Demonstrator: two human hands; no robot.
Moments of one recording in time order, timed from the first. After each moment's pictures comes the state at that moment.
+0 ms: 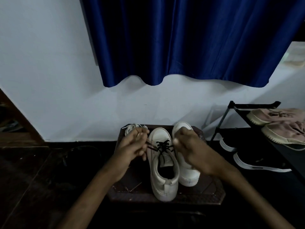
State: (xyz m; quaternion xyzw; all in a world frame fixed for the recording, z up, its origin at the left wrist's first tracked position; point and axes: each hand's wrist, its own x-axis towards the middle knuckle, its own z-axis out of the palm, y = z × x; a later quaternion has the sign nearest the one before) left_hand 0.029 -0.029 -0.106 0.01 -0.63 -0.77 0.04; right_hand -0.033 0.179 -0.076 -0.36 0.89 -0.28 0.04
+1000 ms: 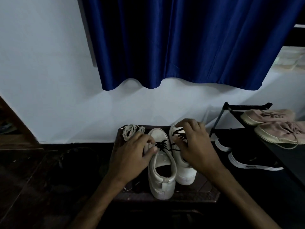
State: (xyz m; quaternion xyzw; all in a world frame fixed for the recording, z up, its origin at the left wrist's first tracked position) left_hand 0.034 -0.019 -0.110 -0.03 -0.94 -0.28 0.17; right_hand -0.036 0.181 -0.090 -0.26 0.92 -0.23 -0.15
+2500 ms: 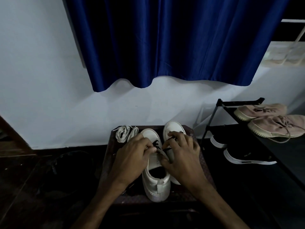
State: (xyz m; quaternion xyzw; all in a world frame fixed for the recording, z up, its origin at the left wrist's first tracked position) left_hand 0.020 0.001 -0.110 -0.02 -0.95 -0.28 0.15; right_hand -0.013 0.173 -0.134 -0.21 0.94 -0.19 -0.17
